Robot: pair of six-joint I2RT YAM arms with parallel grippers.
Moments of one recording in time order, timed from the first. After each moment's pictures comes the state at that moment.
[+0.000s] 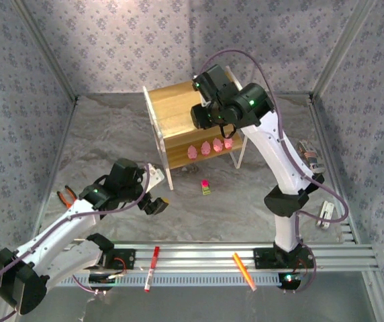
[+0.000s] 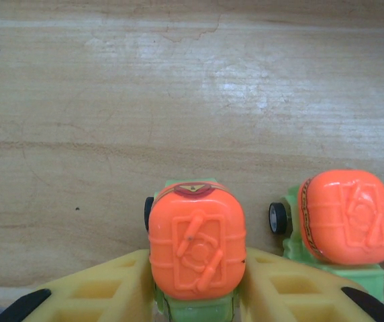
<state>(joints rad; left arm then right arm) -0.60 0.90 0.63 -0.55 0.30 0.29 0.77 1.93 2.58 -1.51 0.21 0.30</state>
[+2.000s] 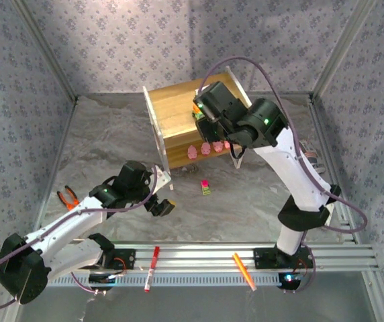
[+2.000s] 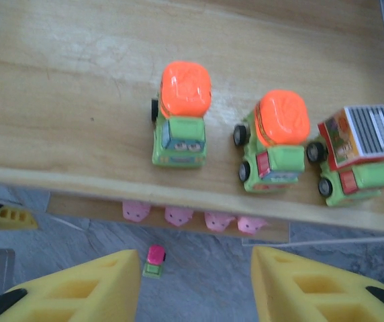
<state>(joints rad) -0.65 0.99 0.58 -0.41 0.31 0.22 0.93 1.74 2.43 -1.56 0.46 0.28</state>
